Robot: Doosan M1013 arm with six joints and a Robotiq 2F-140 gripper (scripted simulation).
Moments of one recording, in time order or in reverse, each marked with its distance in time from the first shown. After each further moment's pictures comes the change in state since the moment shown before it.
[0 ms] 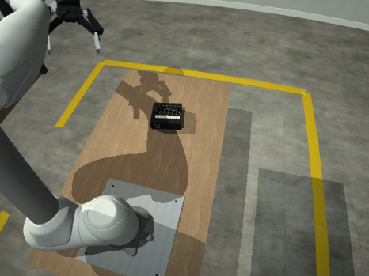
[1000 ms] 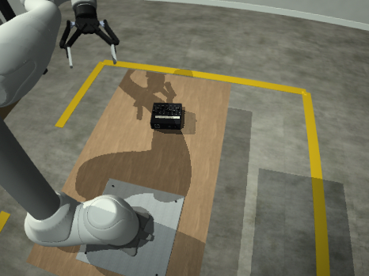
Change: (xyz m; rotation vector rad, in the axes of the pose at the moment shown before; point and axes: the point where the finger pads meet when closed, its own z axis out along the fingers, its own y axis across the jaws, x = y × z) arm 0.057 0.063 0.017 -0.019 0.162 0.082
